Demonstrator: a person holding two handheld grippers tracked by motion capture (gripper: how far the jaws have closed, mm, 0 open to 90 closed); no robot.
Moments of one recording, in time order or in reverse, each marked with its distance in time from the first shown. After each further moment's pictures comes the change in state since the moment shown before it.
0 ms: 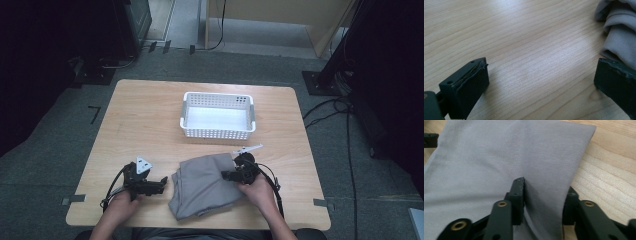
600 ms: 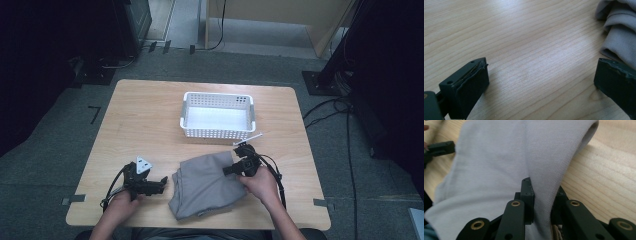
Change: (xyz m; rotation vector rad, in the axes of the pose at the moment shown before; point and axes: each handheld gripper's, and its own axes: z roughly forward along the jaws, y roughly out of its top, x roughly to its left) left arm 0.000 0.000 0.000 0.000 0.000 0.000; right arm 0.001 0.030 -0.017 0.144 0.059 0.111
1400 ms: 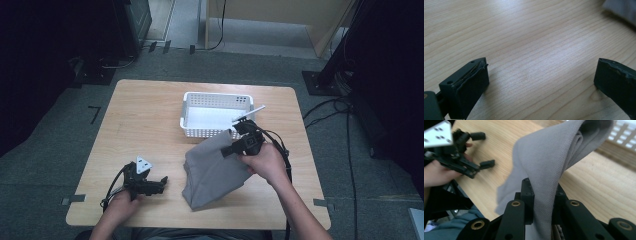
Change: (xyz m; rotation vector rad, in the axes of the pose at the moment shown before) left arm 0.000 0.000 0.000 -0.002 0.000 -0.003; right arm 0.044 0.053 -0.077 -0.003 0.022 -0.078
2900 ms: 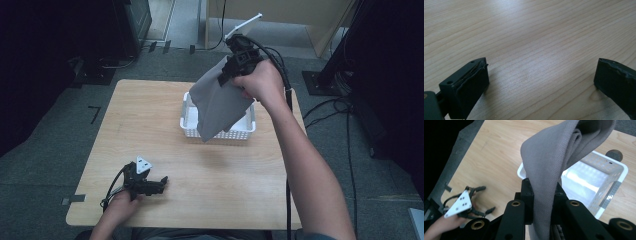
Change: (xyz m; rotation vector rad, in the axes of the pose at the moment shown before) left arm 0.000 0.000 0.000 0.000 -0.001 0.000; right arm 0.041 0.166 -0.103 -0.061 -0.197 0.018
